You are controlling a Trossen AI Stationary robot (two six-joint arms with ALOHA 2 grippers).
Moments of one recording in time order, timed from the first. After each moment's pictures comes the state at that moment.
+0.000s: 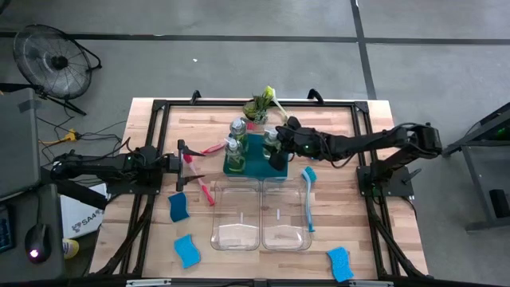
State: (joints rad) left arm 0.01 0.13 0.03 -0.01 -0.05 0.28; right arm -0.11 1.46 0.84 0.32 0.30 0.10
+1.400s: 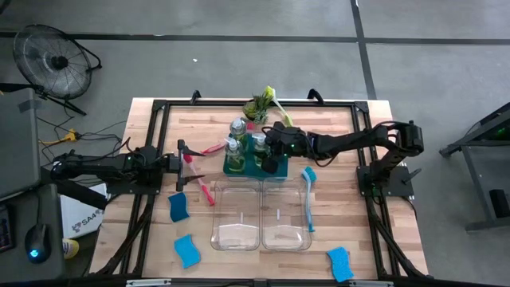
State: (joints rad) left arm 0.01 0.13 0.03 -0.01 -0.05 0.28; right arm -0.14 1.64 0.92 0.36 0.09 0.10
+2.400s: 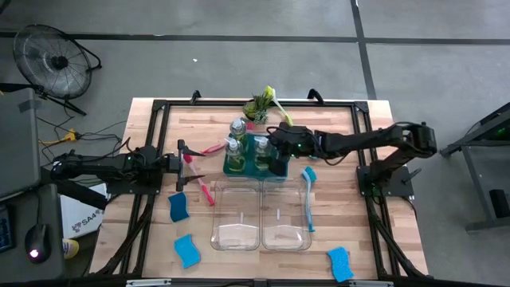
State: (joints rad) left arm 0.01 0.13 0.03 -0.01 -0.05 0.28; right arm -0.11 1.51 0.92 0.16 0.07 0.12
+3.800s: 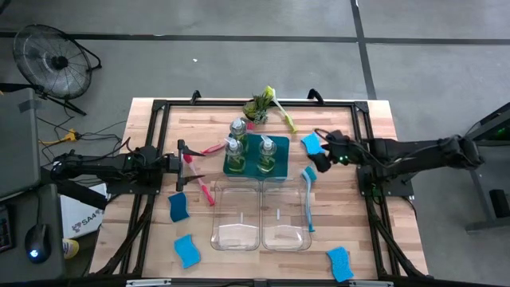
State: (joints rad) left arm 0.01 0.13 0.03 -0.01 -0.05 0.28; right arm -0.08 0.84 0.55 -0.51 0.35 0.84
